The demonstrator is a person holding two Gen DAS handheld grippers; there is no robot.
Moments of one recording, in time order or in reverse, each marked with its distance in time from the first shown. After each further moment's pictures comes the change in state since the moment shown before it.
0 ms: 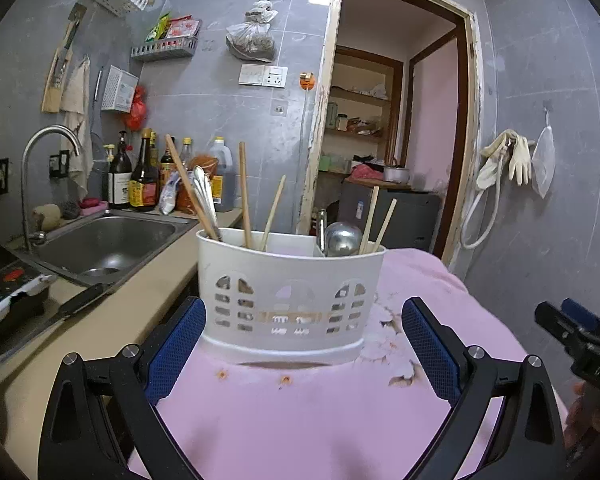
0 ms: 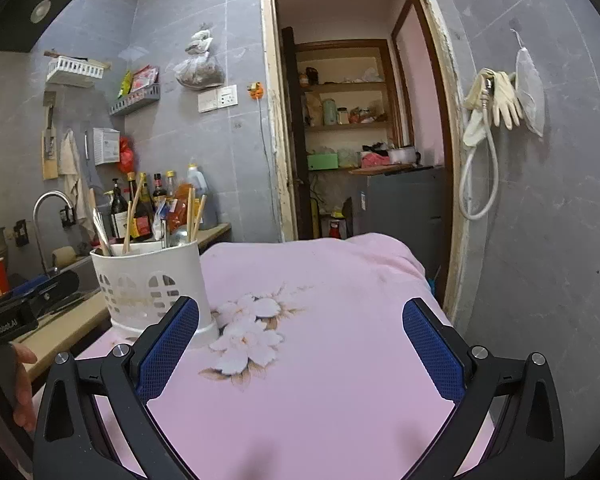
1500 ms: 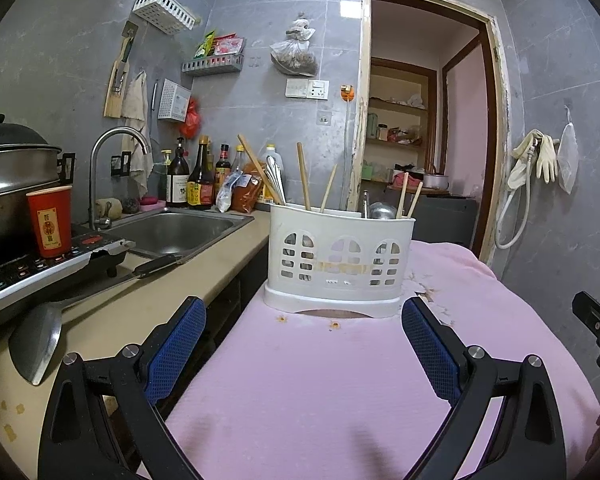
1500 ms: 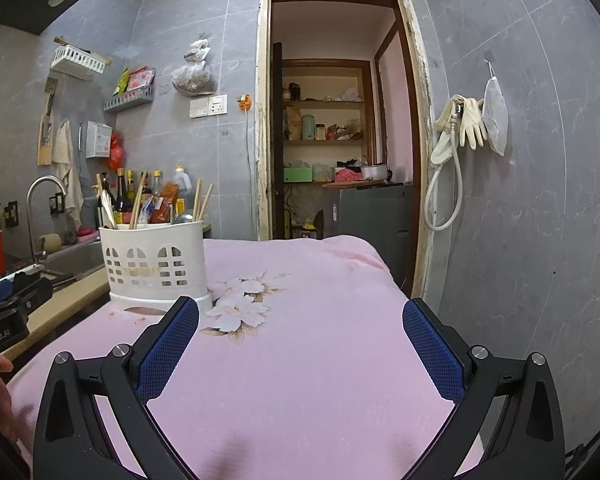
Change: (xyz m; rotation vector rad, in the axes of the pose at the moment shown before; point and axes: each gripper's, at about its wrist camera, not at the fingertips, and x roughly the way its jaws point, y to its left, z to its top) left arm -0.064 0.003 -0.047 -0.021 -0.048 0.165; right arm -0.063 0.027 -0.037 -0.053 -0.063 -0.120
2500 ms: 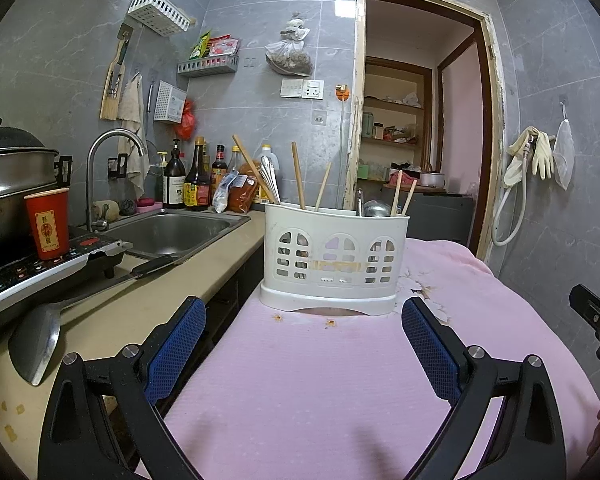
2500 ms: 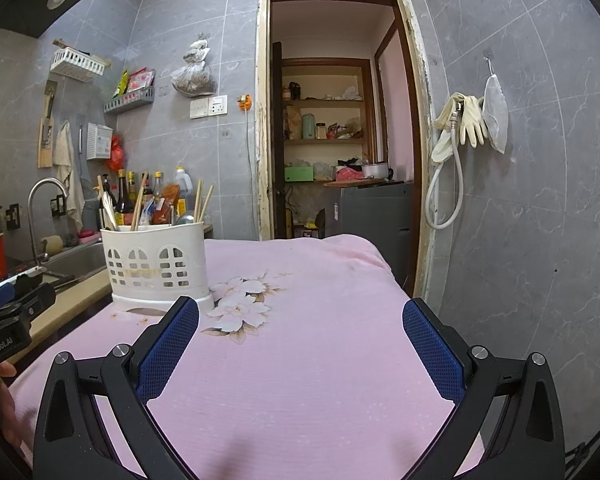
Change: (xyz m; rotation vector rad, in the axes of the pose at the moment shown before) left arm -0.002 -0.003 0.000 0.014 0.000 -0.009; right arm -0.001 0.000 0.000 0.004 0.002 0.001
